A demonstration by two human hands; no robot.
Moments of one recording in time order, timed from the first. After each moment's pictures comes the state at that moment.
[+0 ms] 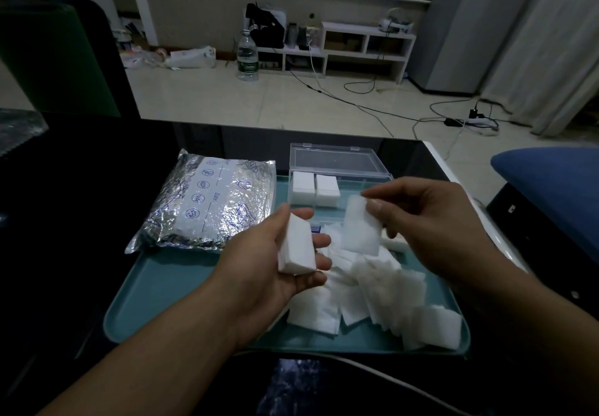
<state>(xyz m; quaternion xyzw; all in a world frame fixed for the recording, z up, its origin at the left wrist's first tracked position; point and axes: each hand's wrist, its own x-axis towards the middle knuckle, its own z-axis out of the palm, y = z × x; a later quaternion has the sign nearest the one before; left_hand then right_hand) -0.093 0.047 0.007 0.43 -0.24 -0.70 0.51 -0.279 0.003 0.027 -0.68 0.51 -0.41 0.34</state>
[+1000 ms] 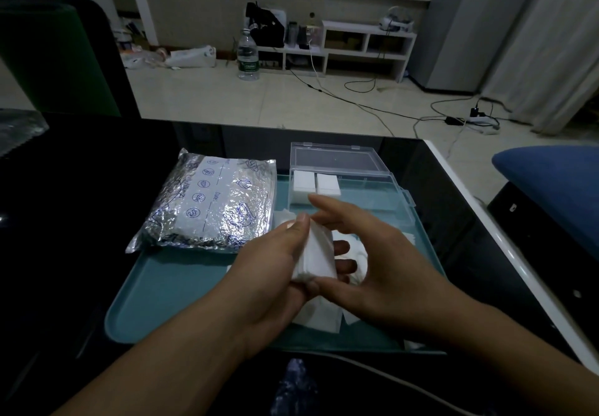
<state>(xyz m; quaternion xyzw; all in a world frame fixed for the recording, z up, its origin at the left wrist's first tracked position) -0.101 0.050 -0.002 0.41 -0.24 -0.72 0.50 -0.252 0.036 0.009 -0.83 0.40 -0.26 0.29</state>
